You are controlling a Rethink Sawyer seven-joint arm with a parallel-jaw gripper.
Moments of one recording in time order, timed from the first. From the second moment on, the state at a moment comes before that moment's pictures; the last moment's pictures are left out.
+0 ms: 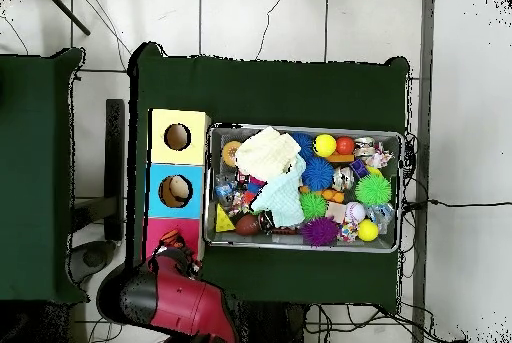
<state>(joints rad) 0.37 -0.73 -0.31 2.11 0.42 0.27 1.97</state>
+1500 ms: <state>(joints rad) 0.36 -0.73 -0.30 2.12 0.42 0.26 1.97</state>
